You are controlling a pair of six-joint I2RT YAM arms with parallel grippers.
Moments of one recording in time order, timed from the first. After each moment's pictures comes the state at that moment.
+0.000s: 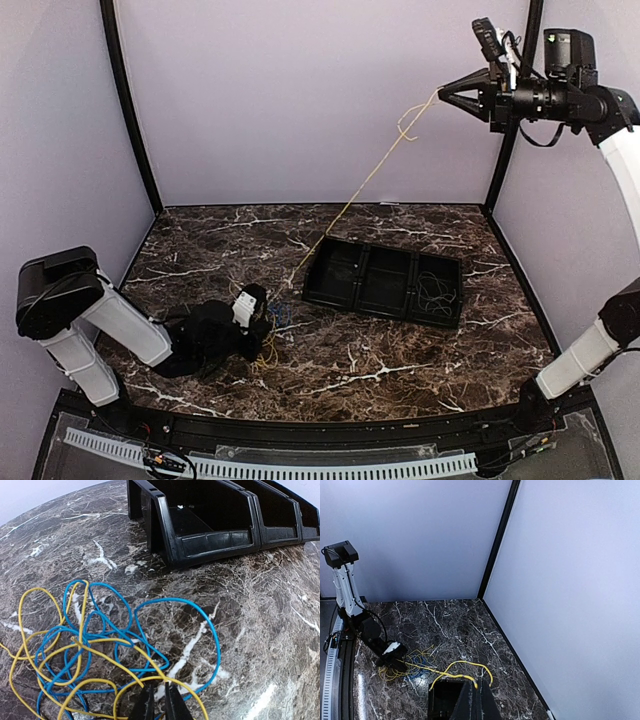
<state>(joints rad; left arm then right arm) -0.91 1.65 0.35 0.76 -0.24 -0.19 0.34 1.48 2.13 -0.91 -0.82 -0.47</state>
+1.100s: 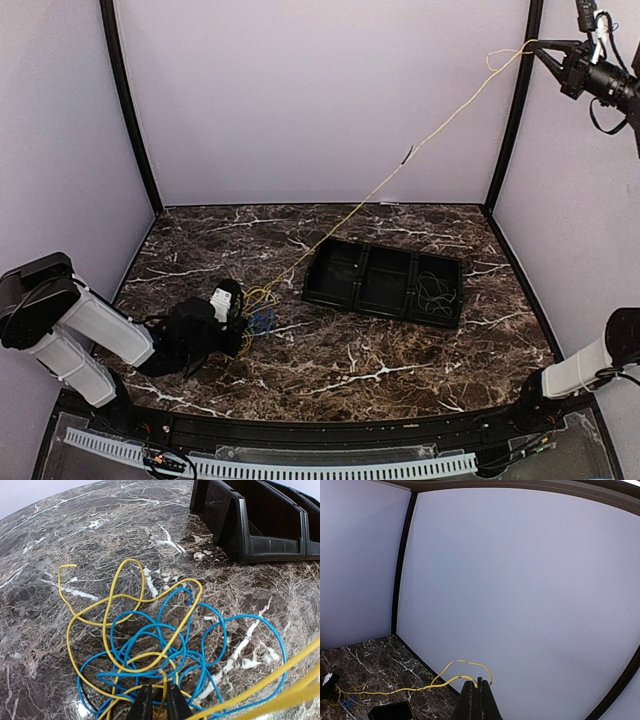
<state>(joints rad) -0.82 1.50 0.26 0.68 -0.30 -0.25 -0.17 1.33 2.06 -0.54 -0.87 -0.13</state>
